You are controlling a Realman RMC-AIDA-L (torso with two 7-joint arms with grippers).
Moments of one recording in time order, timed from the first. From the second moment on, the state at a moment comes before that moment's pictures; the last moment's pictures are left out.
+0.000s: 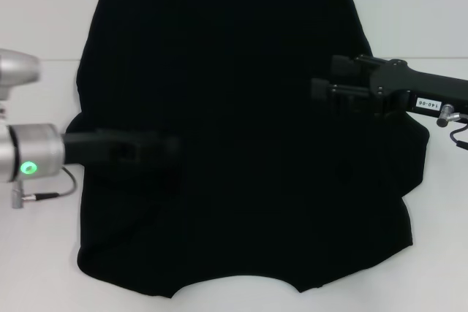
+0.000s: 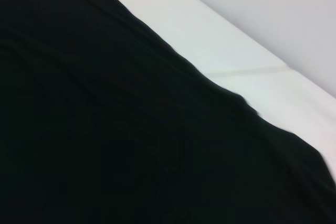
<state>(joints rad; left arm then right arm) -0.65 -2.14 0.48 0.74 2.31 1.32 -1.80 0.66 2.05 -0.66 -0.62 -1.84 -1.46 1.48</state>
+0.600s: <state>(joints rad) -0.58 -2.10 0.29 0.74 2.32 1.09 -2.11 0.66 2.05 -0.66 -0.62 -1.83 -1.46 1.49</state>
